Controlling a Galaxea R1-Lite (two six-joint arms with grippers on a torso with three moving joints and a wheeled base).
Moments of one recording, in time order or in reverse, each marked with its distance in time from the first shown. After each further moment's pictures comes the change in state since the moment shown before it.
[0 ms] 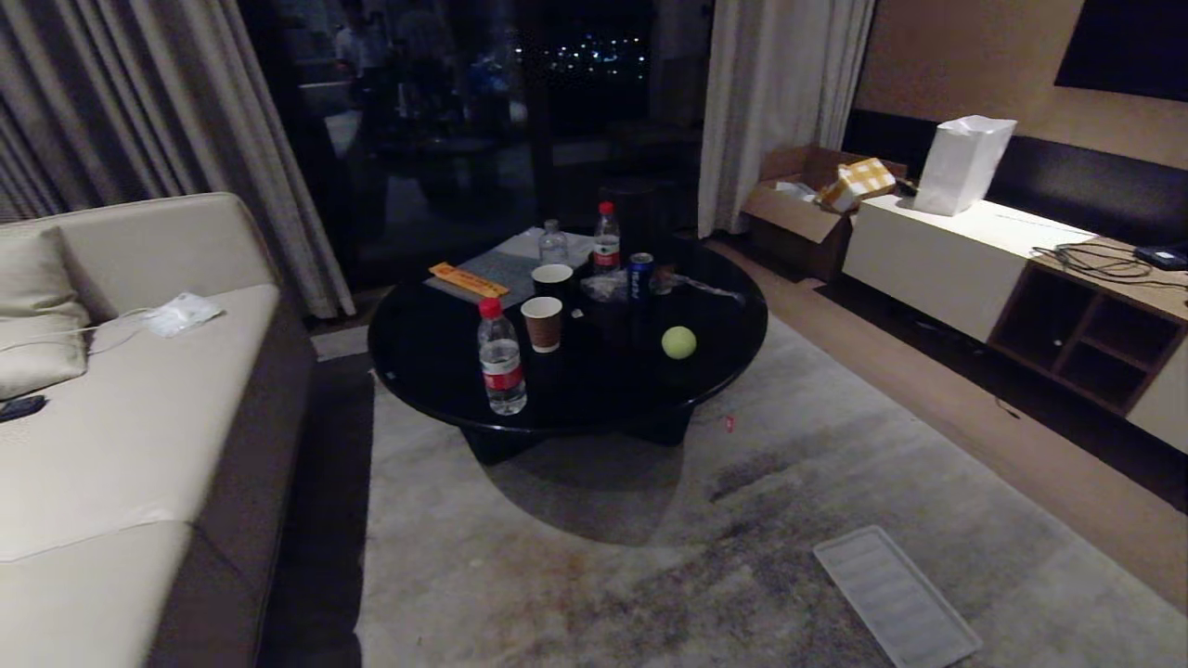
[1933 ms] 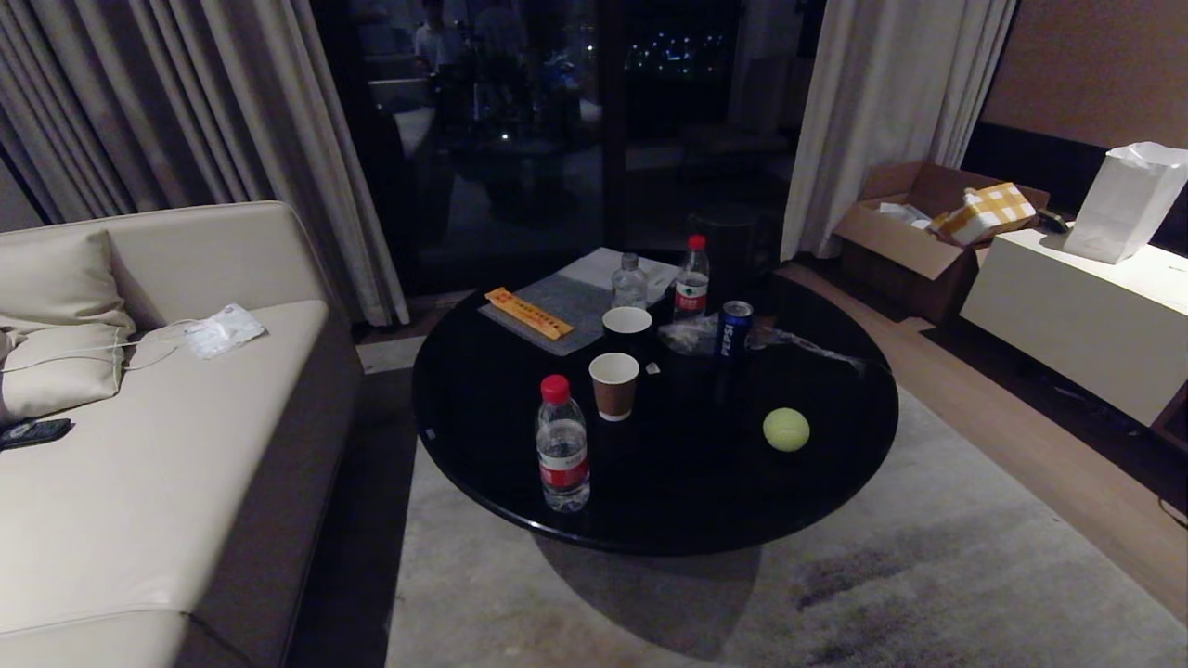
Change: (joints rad) left arm 0.000 0.000 0.000 0.000 0.000 0.000; right arm 0.000 0.000 0.000 0.000 0.001 -0.001
